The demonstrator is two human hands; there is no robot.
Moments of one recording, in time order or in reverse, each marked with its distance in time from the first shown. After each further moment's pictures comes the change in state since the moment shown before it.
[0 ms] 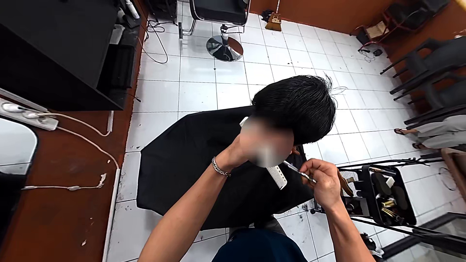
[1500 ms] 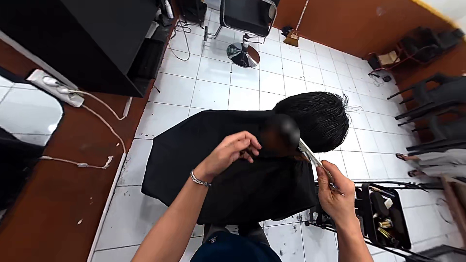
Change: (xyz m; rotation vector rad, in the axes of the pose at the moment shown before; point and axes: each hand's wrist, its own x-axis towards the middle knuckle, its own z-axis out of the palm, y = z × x) left_hand -0.087 -0.008 -0.045 0.142 0.219 0.183; right_hand -0.005 -0.017 0.006 -0.647 0.076 -0.561
